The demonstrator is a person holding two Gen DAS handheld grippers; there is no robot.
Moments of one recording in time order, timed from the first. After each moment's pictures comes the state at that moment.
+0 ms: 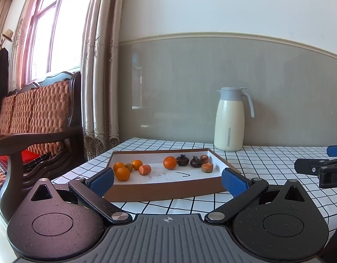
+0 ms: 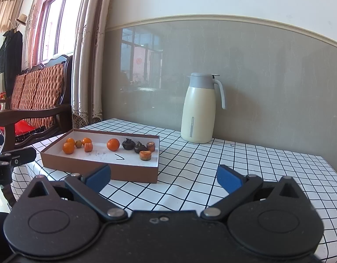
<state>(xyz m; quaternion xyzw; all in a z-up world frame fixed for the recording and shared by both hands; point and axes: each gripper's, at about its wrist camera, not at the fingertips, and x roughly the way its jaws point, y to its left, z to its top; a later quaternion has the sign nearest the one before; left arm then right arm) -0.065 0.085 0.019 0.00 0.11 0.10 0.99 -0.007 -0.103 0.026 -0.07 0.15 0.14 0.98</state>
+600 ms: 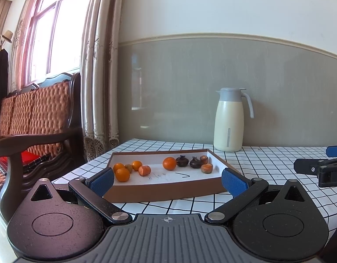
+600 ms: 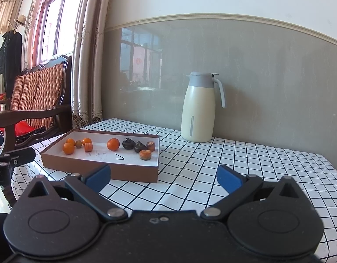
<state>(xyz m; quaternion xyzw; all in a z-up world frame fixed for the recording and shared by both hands) -0.066 0.083 0.019 0.00 0.10 0.10 0.99 -0.007 -0.104 0.027 -0.07 0.15 0.14 0.98</state>
